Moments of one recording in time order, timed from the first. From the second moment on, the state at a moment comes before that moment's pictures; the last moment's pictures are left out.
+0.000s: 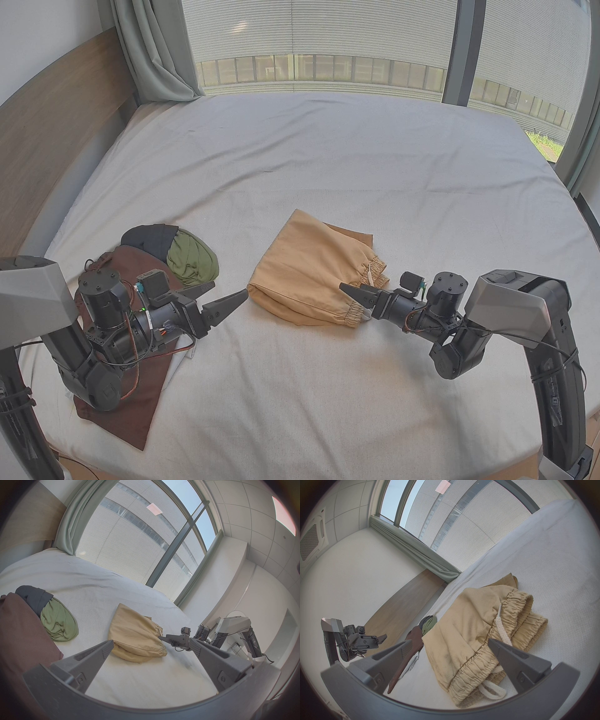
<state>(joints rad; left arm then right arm) -0.25 2.07 -0.46 -1.54 -0.51 -0.31 0.33 2.60 -1.08 -1.52 0.52 0.59</state>
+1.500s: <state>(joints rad) -0.32 1.72 -0.11 -1.54 -0.47 0.08 0.35 1.52 -0.25 -1.23 0.23 0.05</state>
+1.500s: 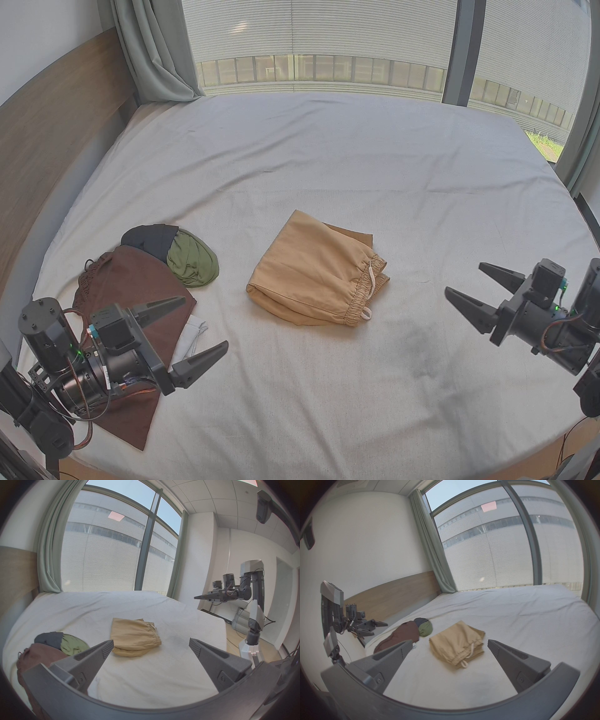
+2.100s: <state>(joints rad) -0.29 1.42 -0.02 -1.52 -0.41 0.08 0.09 1.11 -0.08 -1.21 0.26 -0.03</state>
